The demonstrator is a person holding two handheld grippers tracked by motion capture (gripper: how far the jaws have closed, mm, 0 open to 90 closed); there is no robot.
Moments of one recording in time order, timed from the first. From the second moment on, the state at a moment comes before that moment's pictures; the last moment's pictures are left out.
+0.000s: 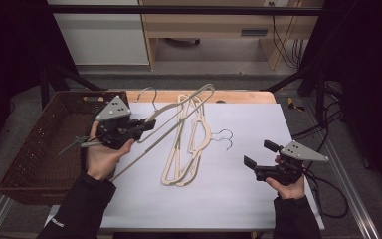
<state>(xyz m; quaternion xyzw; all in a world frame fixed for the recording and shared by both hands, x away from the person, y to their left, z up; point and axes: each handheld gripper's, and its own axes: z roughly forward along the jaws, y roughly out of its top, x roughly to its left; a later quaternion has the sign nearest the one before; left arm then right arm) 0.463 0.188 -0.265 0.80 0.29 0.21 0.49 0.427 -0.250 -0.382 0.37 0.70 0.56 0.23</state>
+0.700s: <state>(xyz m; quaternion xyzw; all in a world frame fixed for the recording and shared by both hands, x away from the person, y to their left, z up) 0.463 0.289 -0.230 0.80 0.28 0.25 0.47 0.426 -0.250 -0.383 0.38 0.71 0.55 0.23</state>
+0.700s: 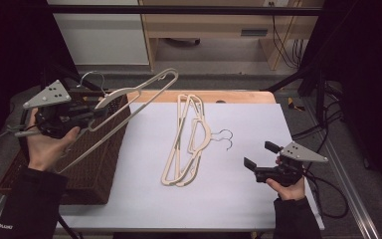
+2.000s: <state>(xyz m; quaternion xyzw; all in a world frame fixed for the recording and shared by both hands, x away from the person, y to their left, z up) 0.493 0.412 -0.332 0.80 0.39 0.26 0.38 0.429 -0.245 -0.387 0.38 0.71 0.54 0.23</state>
